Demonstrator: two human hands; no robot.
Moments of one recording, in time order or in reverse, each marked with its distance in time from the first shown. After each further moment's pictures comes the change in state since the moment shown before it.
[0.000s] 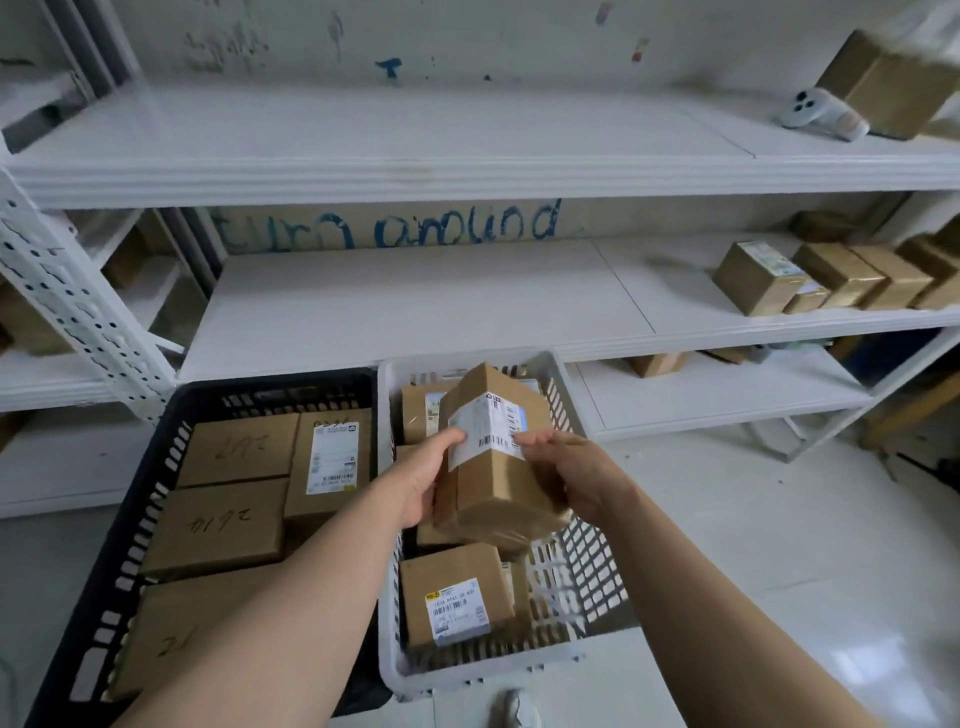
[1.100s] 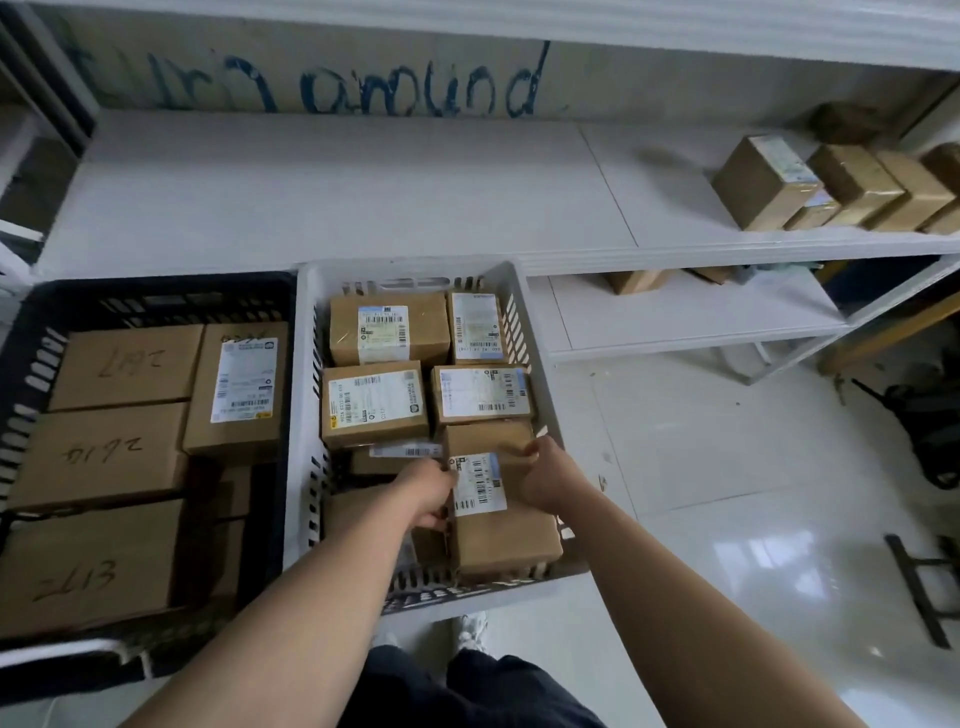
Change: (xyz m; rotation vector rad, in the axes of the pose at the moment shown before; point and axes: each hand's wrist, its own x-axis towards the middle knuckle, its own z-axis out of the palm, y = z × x) left_hand 0.083 -0.094 0.075 0.343 0.053 -0.182; right_hand 0.057 0.088 -0.067 -0.997 0.162 0.205
